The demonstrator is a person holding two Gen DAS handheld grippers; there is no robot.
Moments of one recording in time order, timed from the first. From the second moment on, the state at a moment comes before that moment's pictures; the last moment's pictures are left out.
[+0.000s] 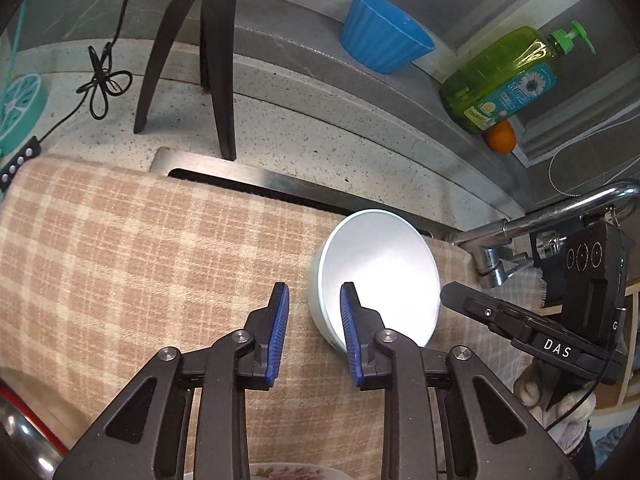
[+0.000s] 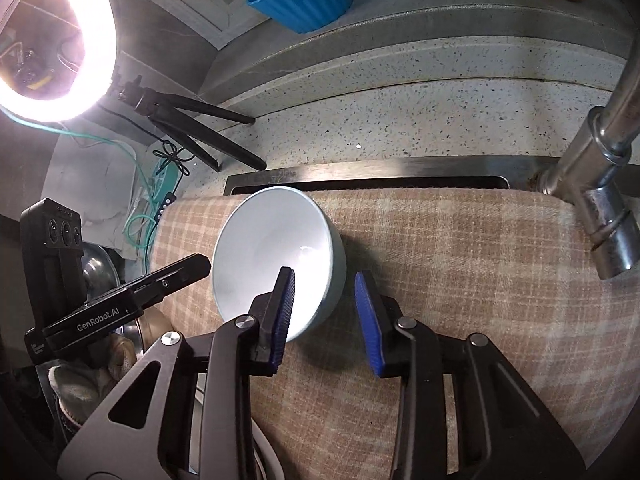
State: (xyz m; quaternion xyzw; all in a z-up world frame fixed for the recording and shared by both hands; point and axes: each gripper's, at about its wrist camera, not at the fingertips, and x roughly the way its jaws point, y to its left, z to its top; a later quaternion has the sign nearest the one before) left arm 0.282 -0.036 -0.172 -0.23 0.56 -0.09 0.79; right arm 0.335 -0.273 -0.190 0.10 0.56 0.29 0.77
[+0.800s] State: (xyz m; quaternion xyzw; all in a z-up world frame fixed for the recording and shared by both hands) left arm 0.286 -0.046 -0.181 -0.21 0.57 -0.10 0.78; right arm 0.335 -0.266 -0.199 0.10 0.57 0.27 0.77
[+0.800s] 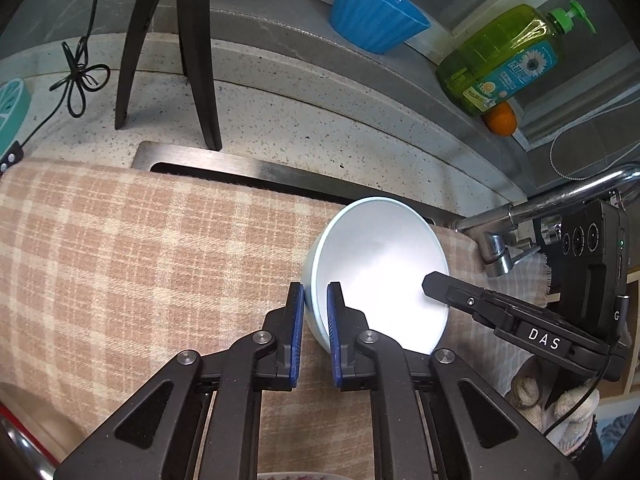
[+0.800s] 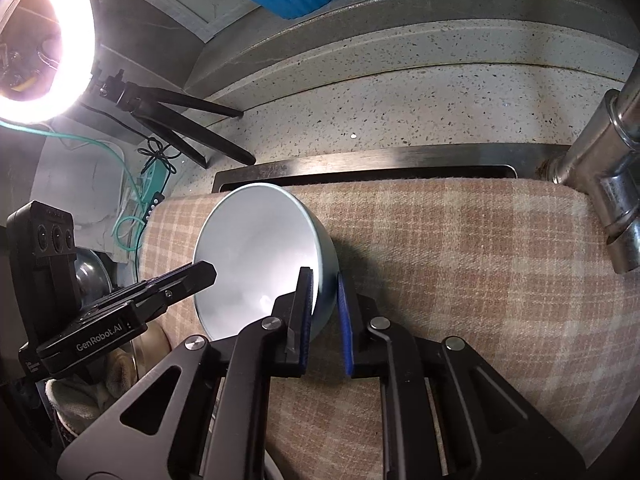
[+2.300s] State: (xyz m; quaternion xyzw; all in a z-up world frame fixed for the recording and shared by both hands) left arm 0.111 0.072 -0.096 -0.26 0.48 -0.07 0.84; right arm 0.166 -0.146 -0.117 0.03 0.51 0.38 0.77
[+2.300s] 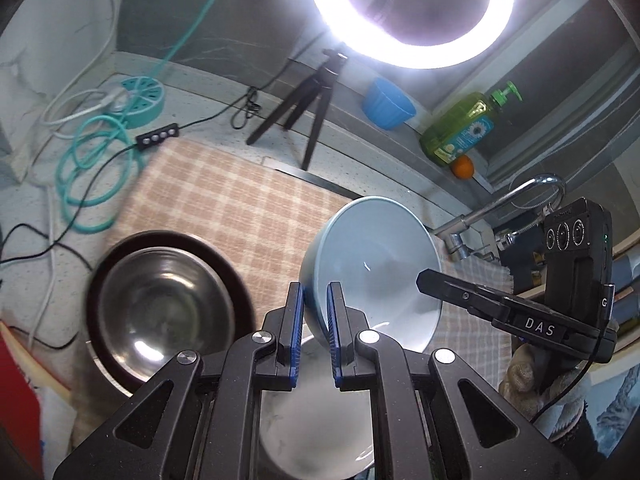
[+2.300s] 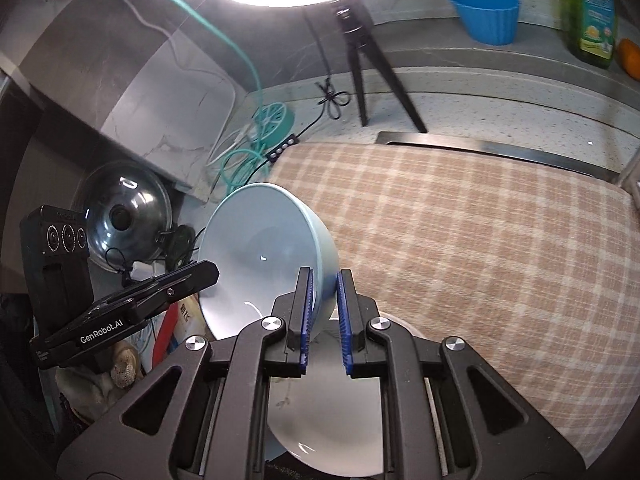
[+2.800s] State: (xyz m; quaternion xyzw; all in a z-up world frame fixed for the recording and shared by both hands) left arm 0.071 0.146 -0.106 -0.29 0.47 -0.01 0.84; right arm 0.142 -0.064 -0.143 -0.01 0.54 0.41 0.74
